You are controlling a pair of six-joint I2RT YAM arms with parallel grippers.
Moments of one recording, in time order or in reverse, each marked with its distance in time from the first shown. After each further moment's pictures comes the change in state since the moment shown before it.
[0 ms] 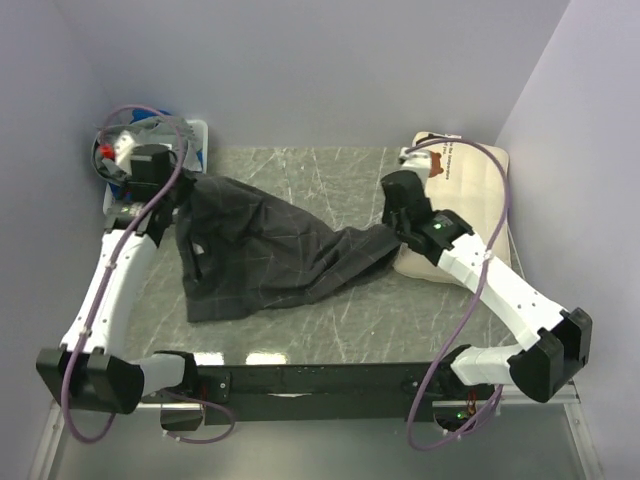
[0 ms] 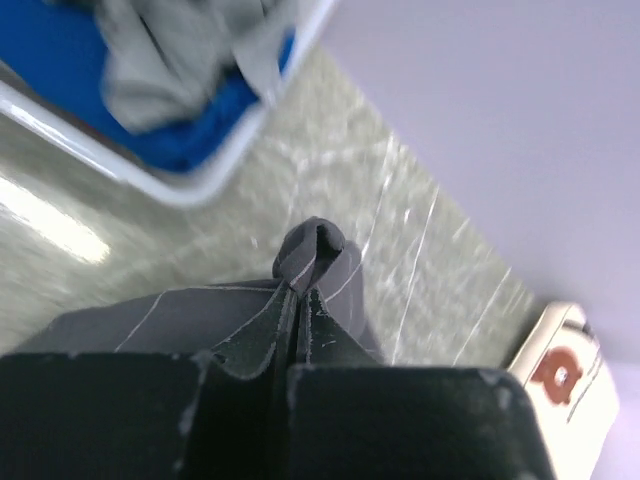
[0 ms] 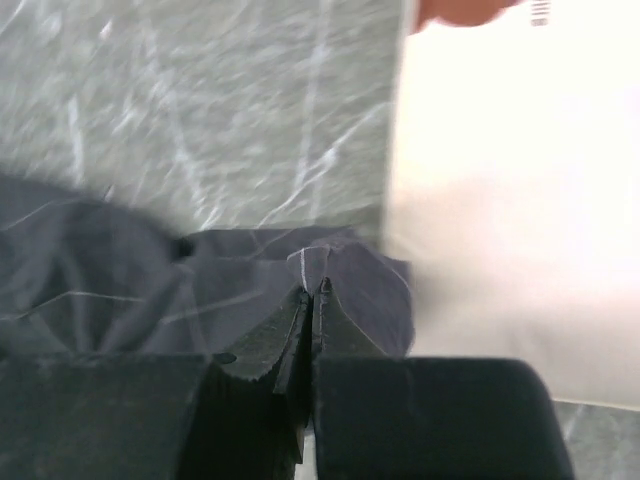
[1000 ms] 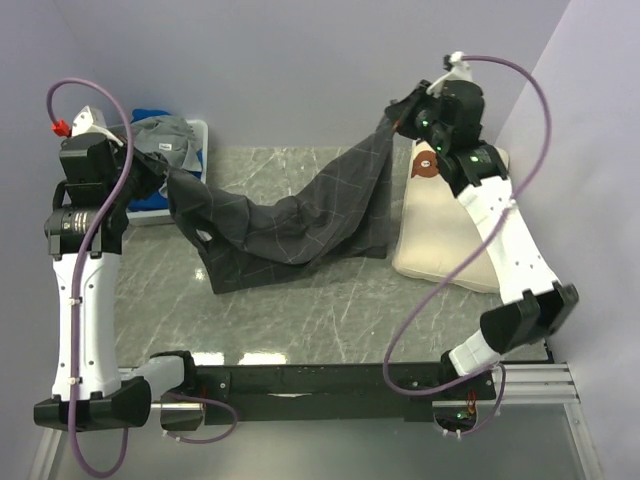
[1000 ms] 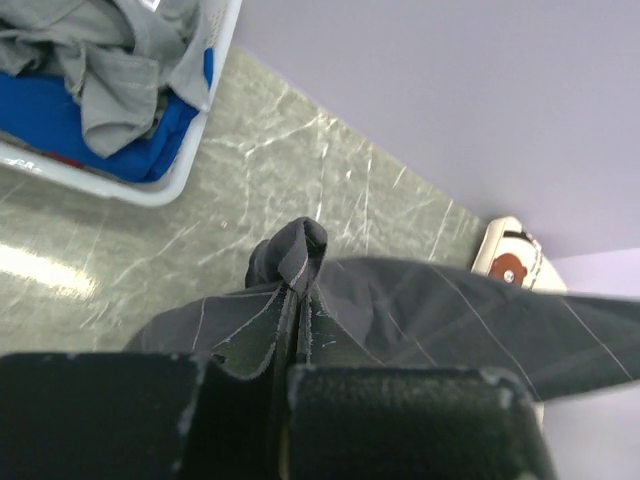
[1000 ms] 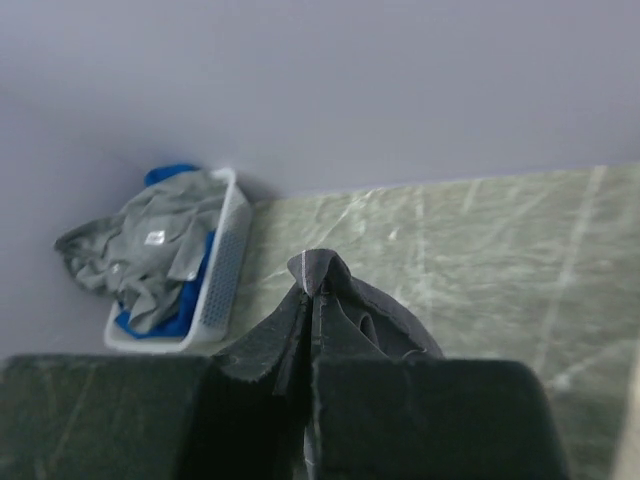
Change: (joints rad) left arm 0.181 -0.099 0.308 -0.261 0.333 0.213; right arm -0.328 0.242 0.567 0.159 -0.615 0.122
